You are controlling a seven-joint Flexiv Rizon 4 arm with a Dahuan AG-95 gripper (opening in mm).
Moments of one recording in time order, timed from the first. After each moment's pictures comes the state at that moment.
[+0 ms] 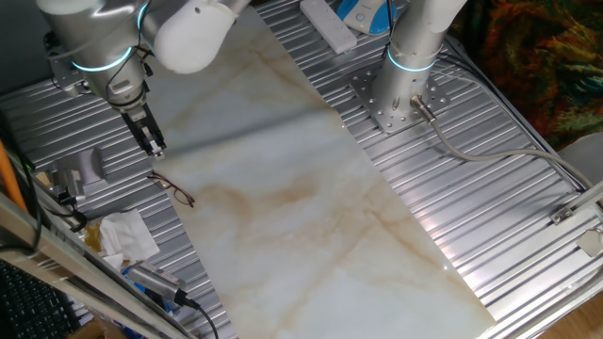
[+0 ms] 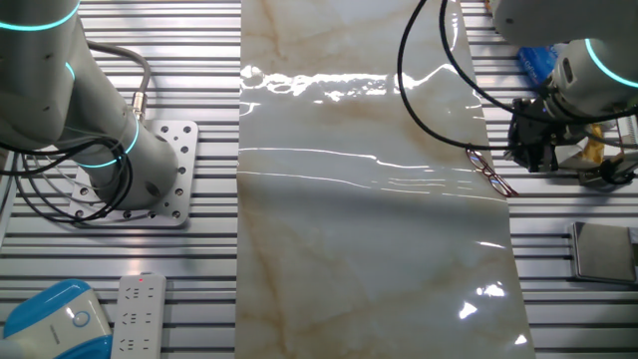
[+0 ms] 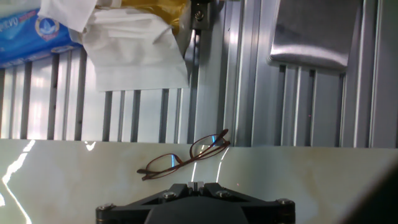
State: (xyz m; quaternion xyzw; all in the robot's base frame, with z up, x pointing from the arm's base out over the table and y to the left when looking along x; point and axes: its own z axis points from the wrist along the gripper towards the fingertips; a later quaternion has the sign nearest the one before) arm 0.674 -0.025 0.134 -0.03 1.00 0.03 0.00
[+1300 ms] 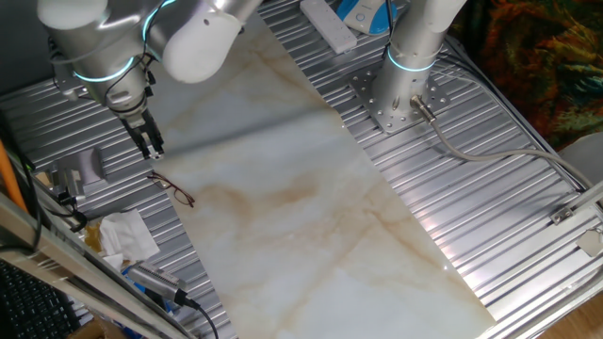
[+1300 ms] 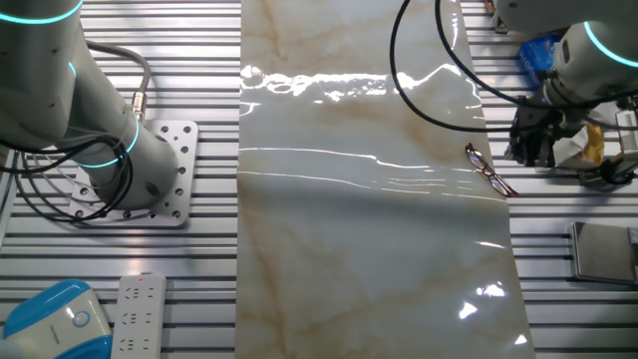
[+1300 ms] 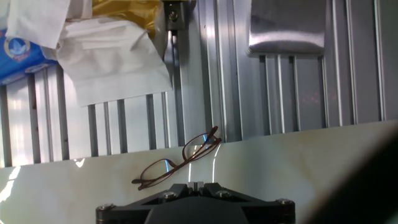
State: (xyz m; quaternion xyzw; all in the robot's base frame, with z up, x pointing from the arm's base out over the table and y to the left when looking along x) arm 0.677 -0.025 0.134 0.03 1.00 0.01 0.00
